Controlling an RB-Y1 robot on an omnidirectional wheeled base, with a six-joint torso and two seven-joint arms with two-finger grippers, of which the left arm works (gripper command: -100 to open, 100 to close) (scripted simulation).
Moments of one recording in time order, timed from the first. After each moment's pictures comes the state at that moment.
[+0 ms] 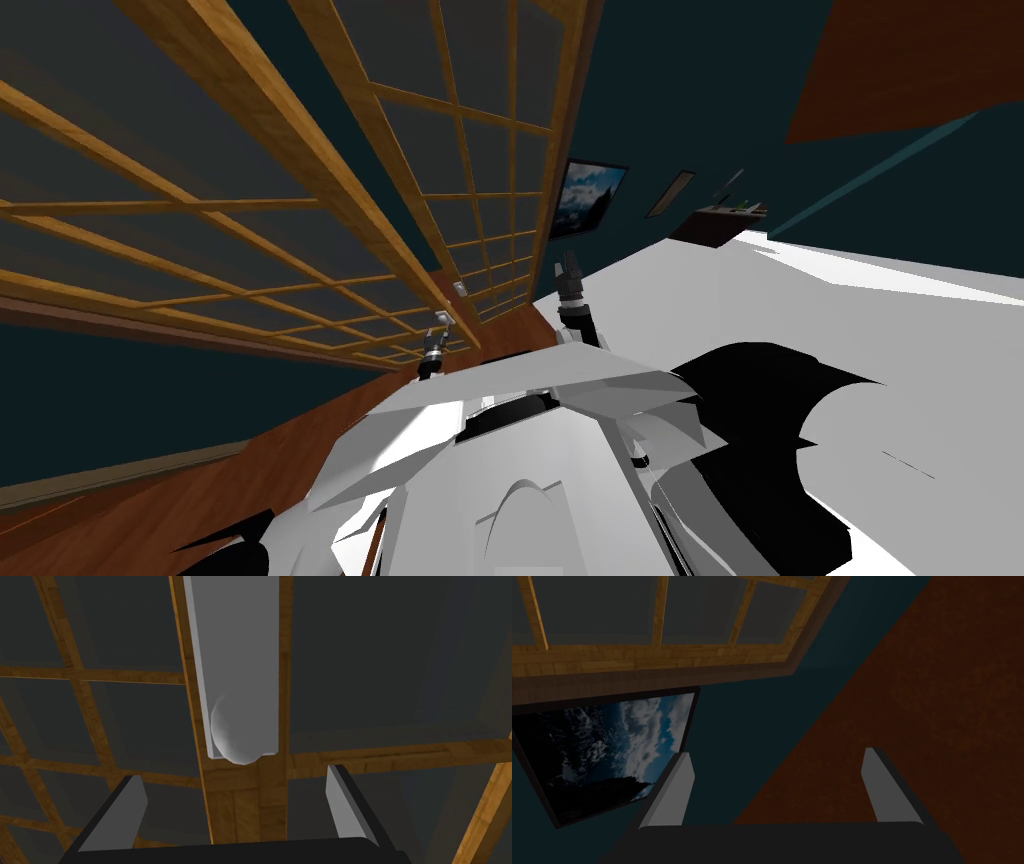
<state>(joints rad) -0.05 0.18 0.29 -0.61 -0.30 -0.92 -1.21</state>
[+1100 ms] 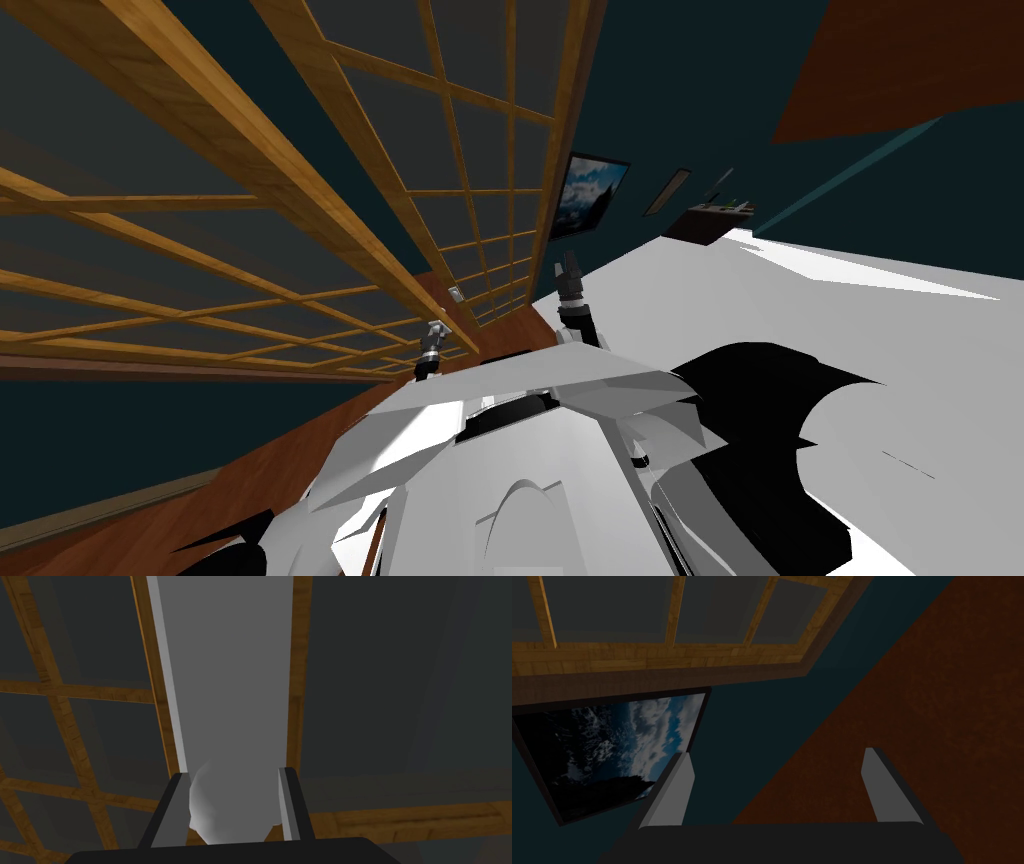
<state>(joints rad) -0.04 0.20 0.30 -0.62 -0.28 -0.91 -1.19</state>
